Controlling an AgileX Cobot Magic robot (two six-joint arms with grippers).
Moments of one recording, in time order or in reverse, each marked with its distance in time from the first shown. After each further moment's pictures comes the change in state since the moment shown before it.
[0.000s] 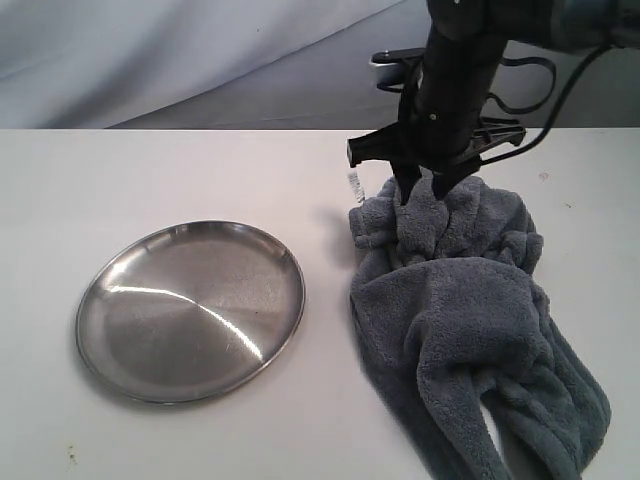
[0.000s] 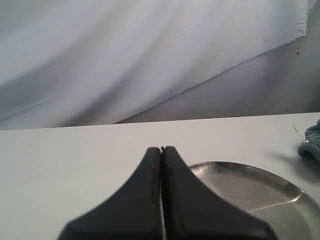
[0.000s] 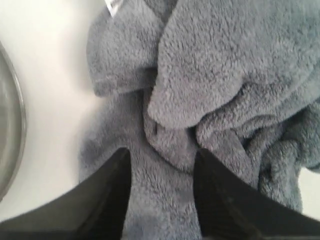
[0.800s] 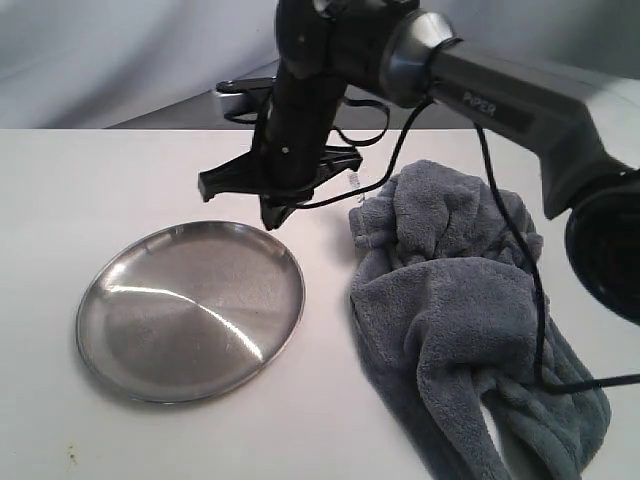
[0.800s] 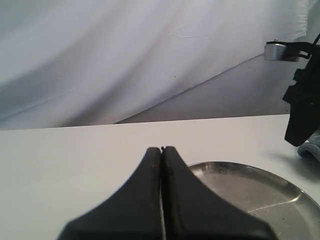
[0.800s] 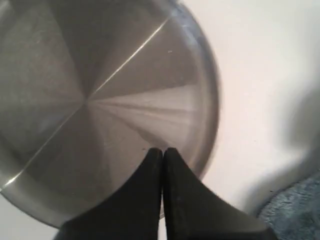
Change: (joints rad) left arm 0.000 0.000 0.000 0.000 0.000 0.000; right arm 0.225 0.239 -0.321 0.196 0.000 -0.152
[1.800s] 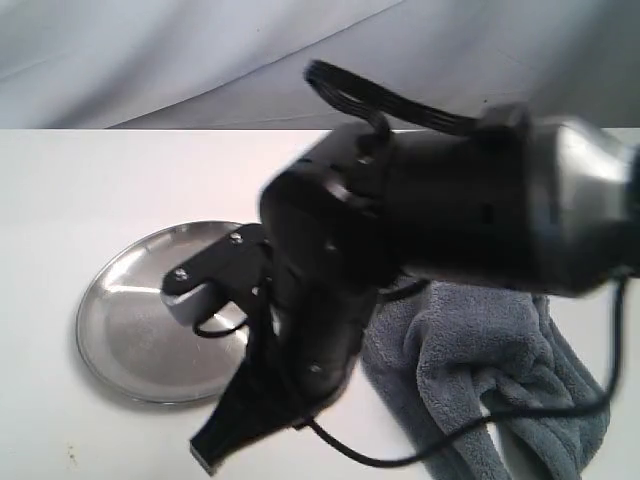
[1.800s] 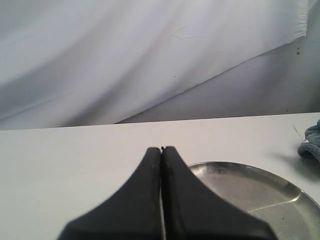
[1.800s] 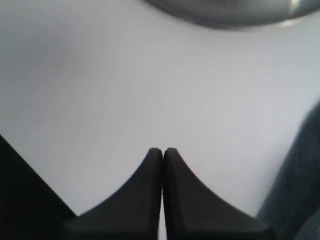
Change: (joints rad) left arm 0.000 0.000 0.000 0.000 0.000 0.000; right arm 0.325 -0.544 0.879 -0.075 -0.267 0.015
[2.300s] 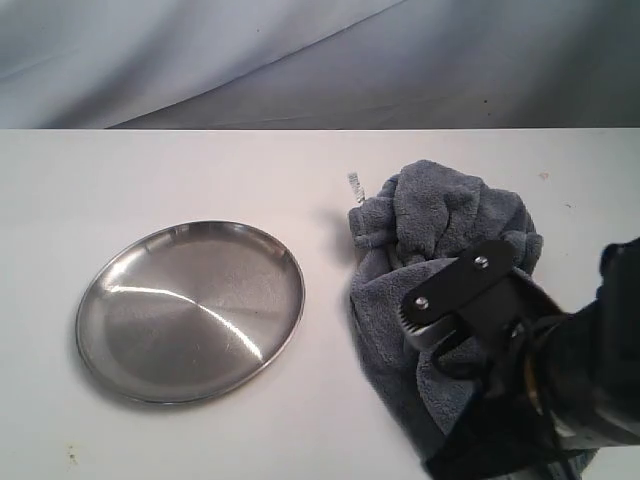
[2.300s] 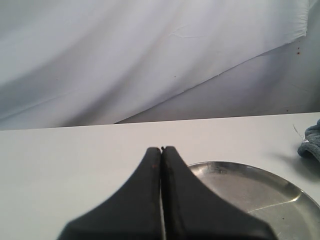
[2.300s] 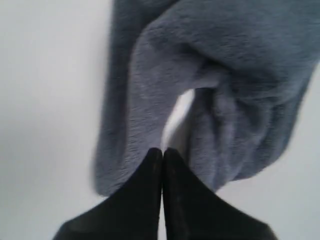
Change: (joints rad) left arm 0.000 0.000 0.000 0.000 0.000 0.000; right arm 0.000 -0.447 0.498 -0.472 0.016 0.521
